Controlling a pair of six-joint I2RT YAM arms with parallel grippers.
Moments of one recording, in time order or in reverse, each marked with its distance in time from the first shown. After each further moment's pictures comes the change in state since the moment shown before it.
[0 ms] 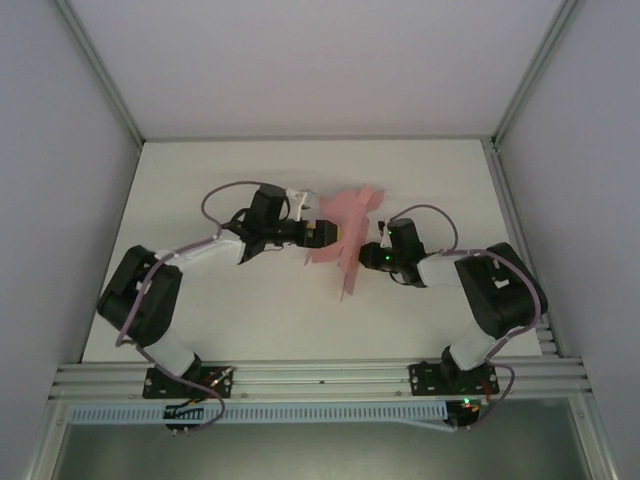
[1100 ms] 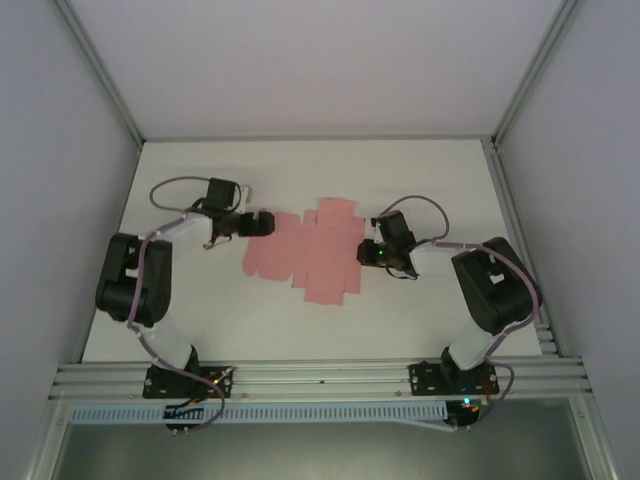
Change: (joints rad) left arm 0.384 0.158 0.097 -0.257 -0.304 0.334; right arm 0.040 0.041 0.137 -0.221 0.094 -0.065
